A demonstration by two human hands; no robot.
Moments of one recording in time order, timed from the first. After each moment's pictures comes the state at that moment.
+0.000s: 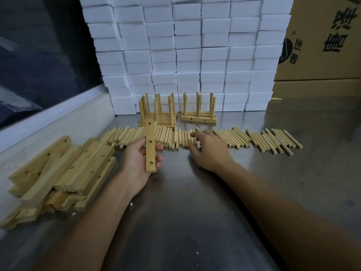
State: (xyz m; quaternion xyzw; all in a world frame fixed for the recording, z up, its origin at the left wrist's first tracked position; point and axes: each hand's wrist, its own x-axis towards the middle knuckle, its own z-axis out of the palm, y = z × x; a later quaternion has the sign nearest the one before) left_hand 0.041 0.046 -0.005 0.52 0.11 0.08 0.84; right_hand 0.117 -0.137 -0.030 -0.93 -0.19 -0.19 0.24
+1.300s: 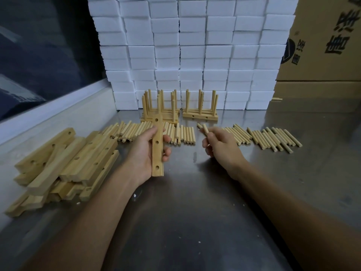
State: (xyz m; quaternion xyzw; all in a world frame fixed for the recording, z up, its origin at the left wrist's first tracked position) left_hand 0.029 0.040 0.008 0.53 0.04 0.02 0.84; right_hand 0.082 -0.157 -0.015 -0.77 -0.13 -0.04 0.63
